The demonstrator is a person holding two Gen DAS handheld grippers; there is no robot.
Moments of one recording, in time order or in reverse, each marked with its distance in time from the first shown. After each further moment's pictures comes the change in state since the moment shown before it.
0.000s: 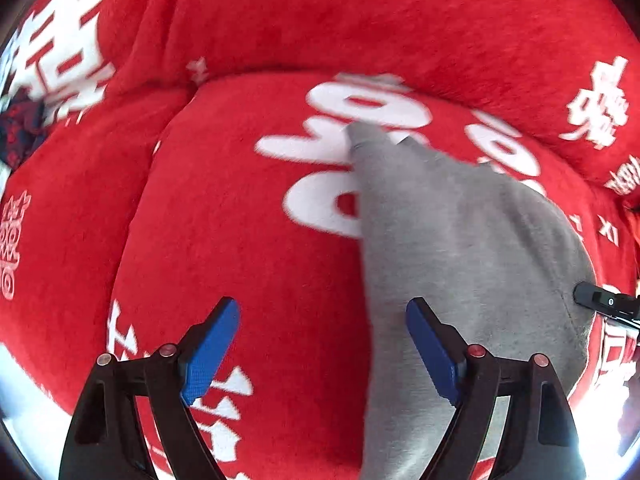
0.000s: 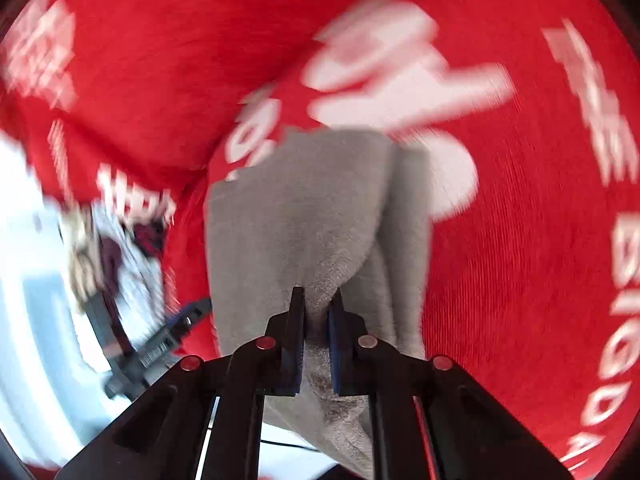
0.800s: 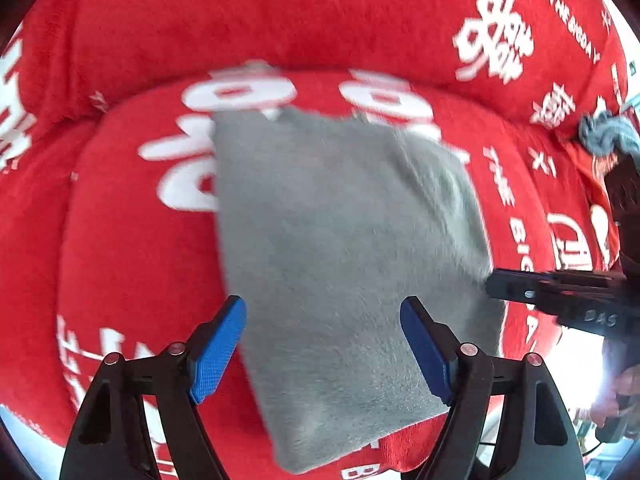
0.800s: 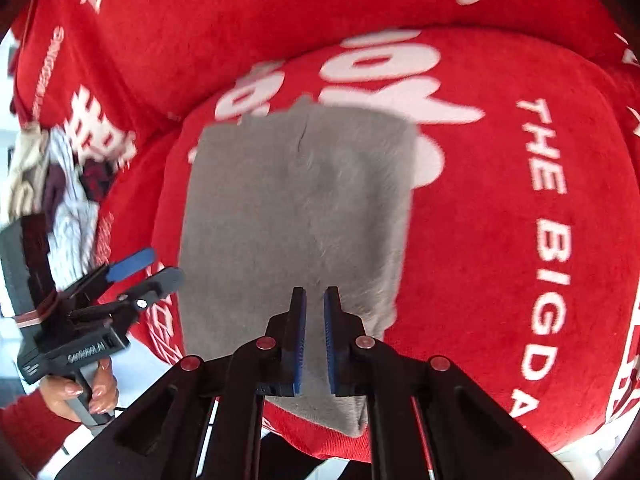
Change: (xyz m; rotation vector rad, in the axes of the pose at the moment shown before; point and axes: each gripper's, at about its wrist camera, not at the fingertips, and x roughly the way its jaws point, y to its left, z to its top) left arm -0.005 -0.076 -0.038 0.196 0.059 -0.169; right arm 0.013 0.030 -0.044 -0.111 0.060 -0.262
